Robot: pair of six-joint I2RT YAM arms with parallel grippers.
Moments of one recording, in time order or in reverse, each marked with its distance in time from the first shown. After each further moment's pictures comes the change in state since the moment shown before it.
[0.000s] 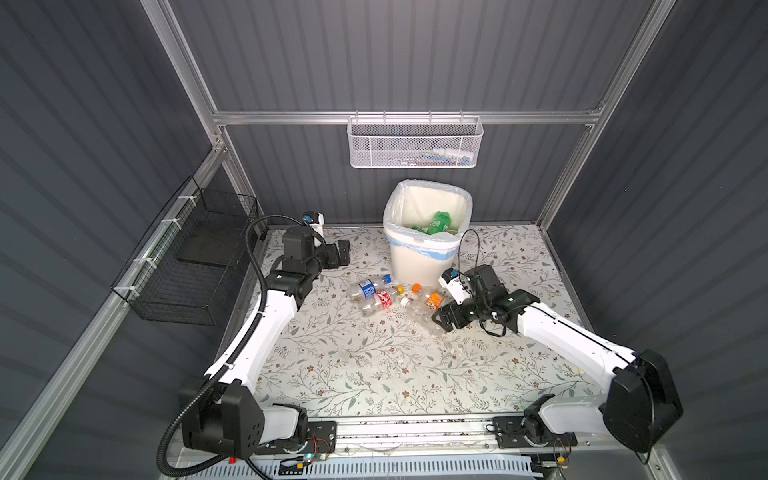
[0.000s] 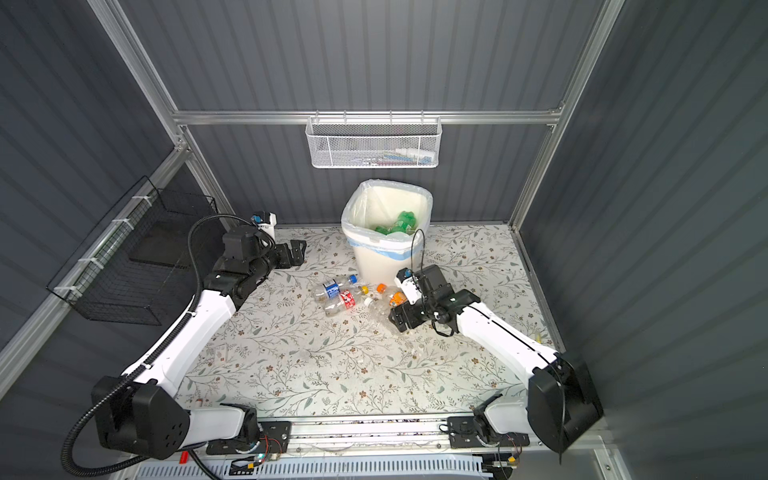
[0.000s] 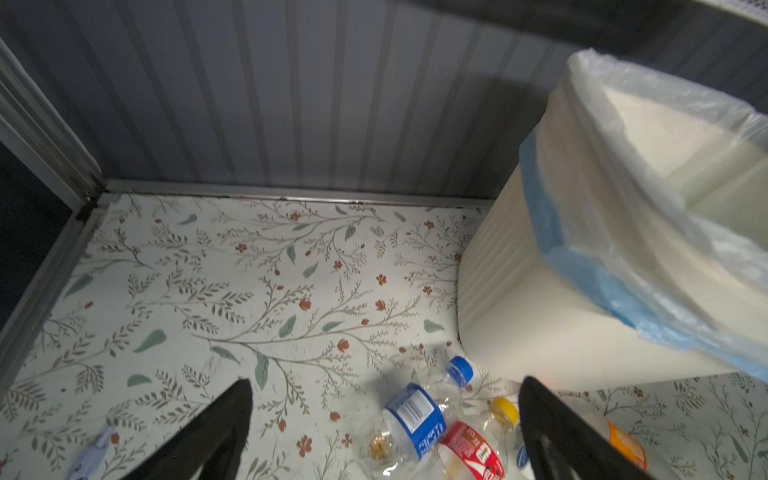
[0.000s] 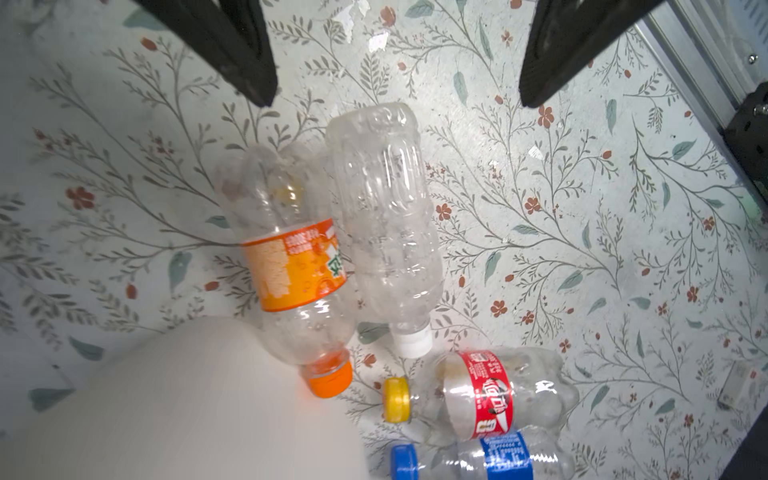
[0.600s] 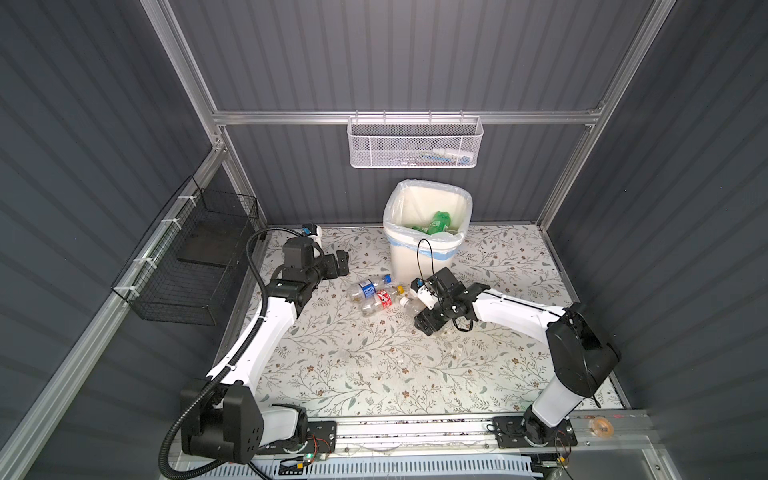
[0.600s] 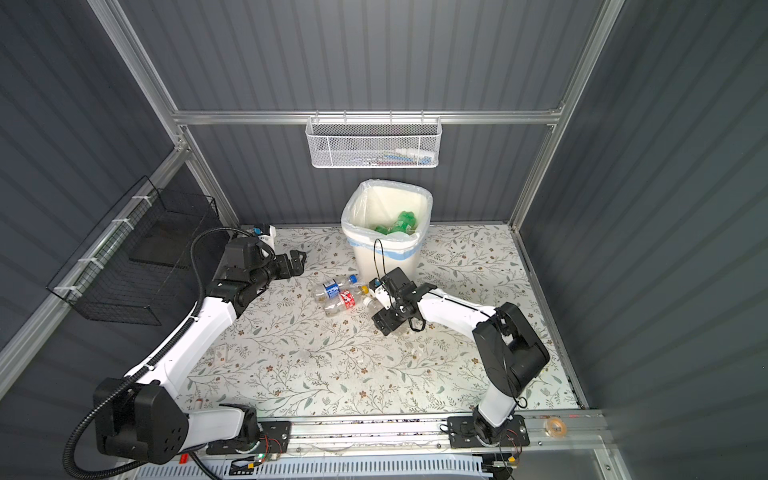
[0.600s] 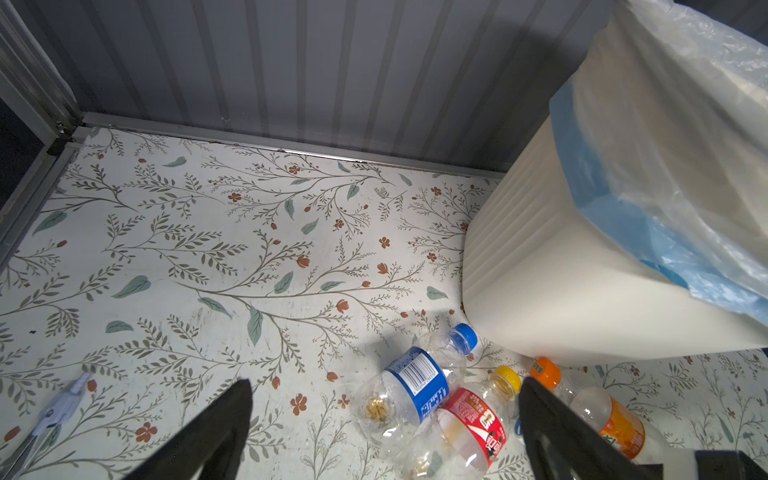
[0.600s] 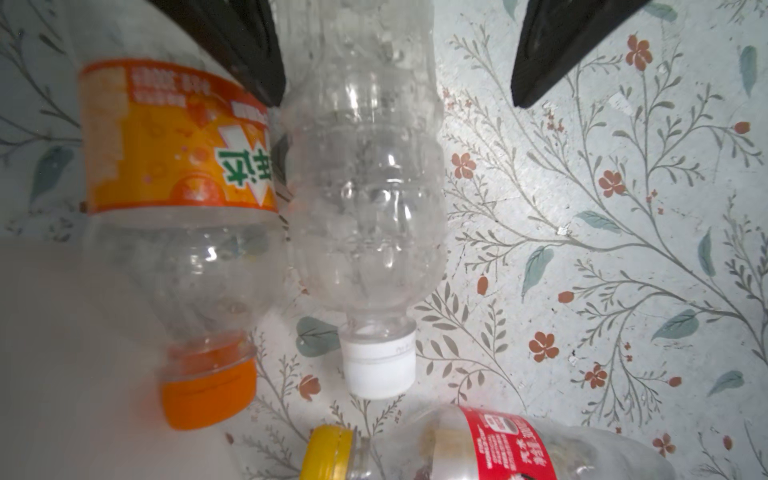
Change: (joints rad) left arm 0.023 -0.022 -0.085 0.014 0.025 -0.040; right arm 0.119 0.326 0.119 0.063 0.124 -0.098
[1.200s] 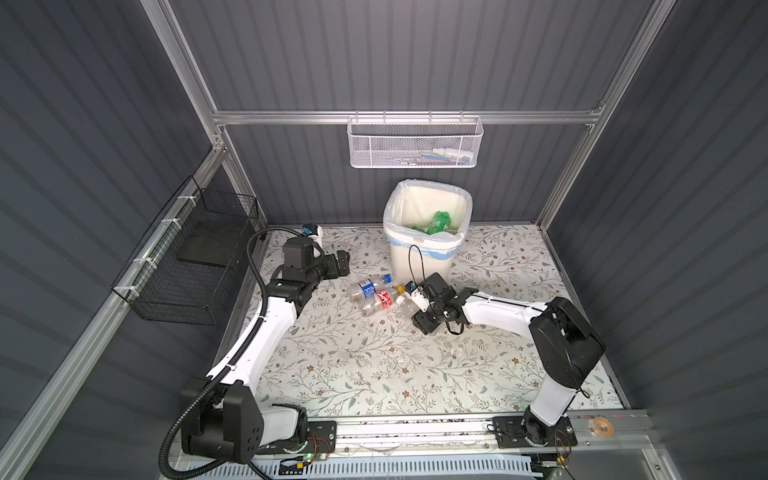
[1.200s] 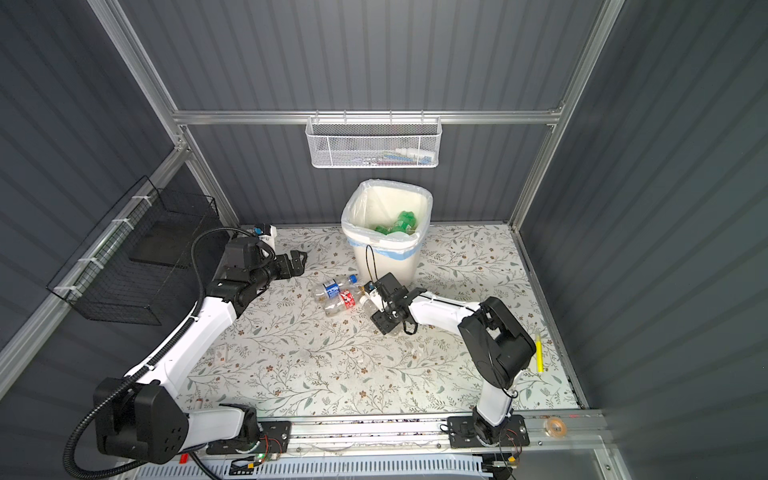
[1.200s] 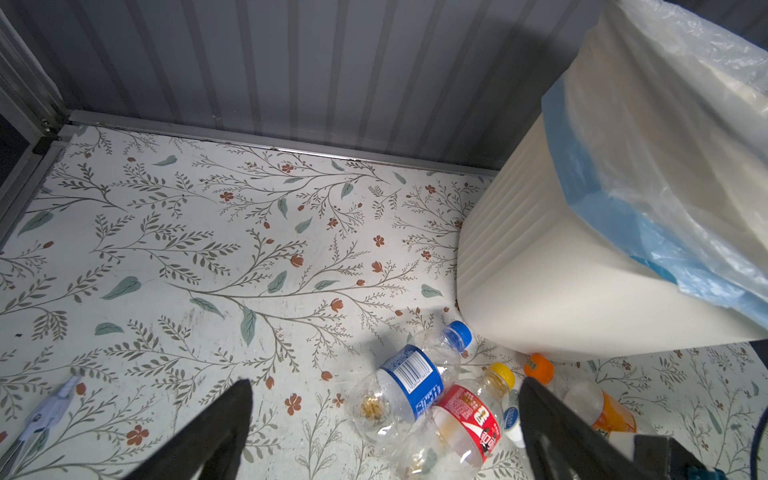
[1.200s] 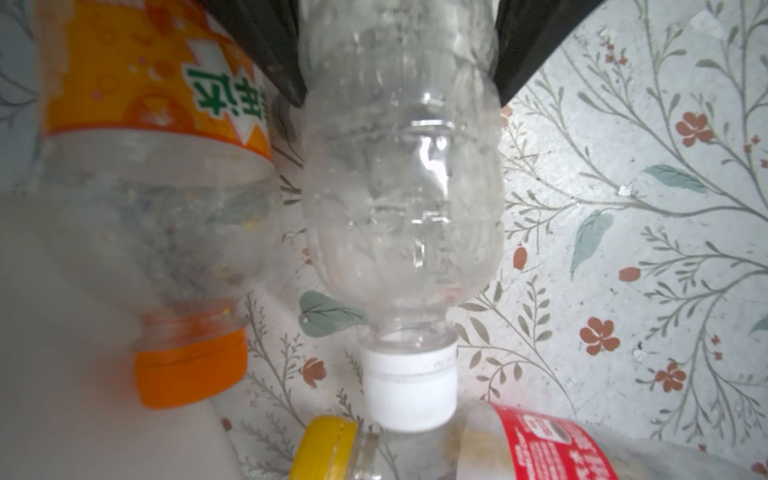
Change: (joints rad) left arm 0.003 0.000 0.000 0.000 0.016 0.000; right arm 0.038 0.065 -0.008 0.096 0.106 -0.006
